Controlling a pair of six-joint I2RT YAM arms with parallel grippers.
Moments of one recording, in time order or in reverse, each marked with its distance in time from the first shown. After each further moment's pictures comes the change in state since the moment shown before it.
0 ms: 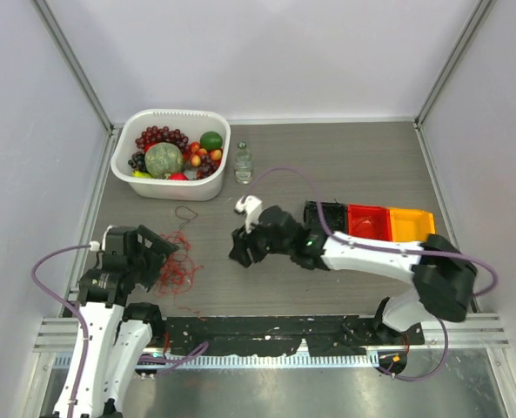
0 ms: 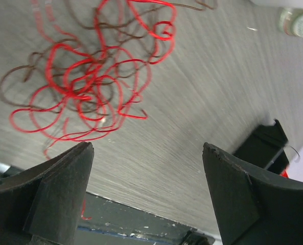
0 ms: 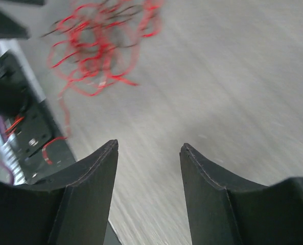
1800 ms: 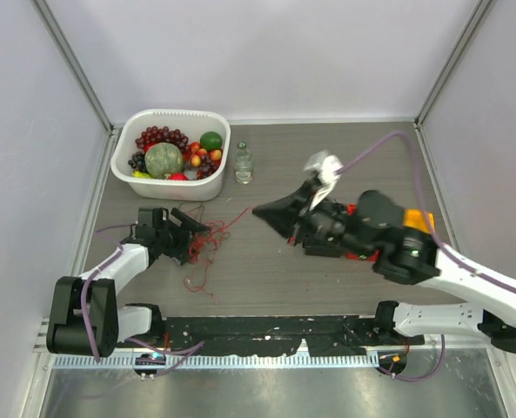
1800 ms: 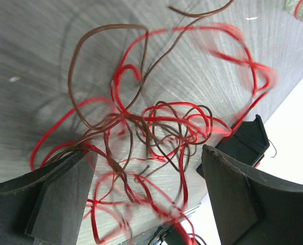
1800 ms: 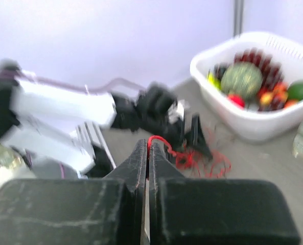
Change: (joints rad) left arm -0.001 0.670 -0.236 0.862 0.306 -0.083; right arm 0.190 -0.413 0.246 -0.118 0.127 -0.046
